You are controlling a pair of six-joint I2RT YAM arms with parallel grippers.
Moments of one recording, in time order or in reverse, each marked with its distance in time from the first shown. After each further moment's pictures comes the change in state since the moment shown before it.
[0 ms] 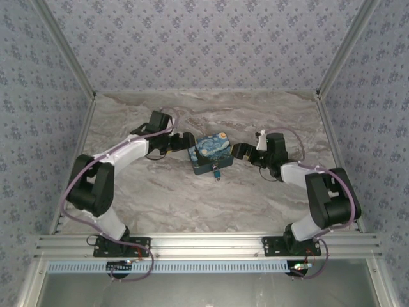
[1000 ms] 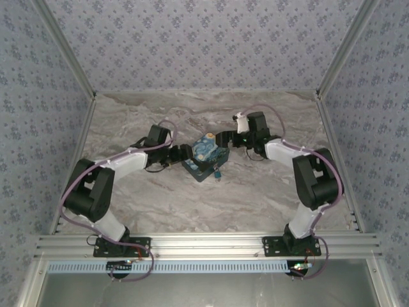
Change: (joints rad) left arm -0.014 -0.088 -0.239 0.169 0.027 -0.106; right arm 0.116 0.159 0.368 -0.226 0.083 -0.316
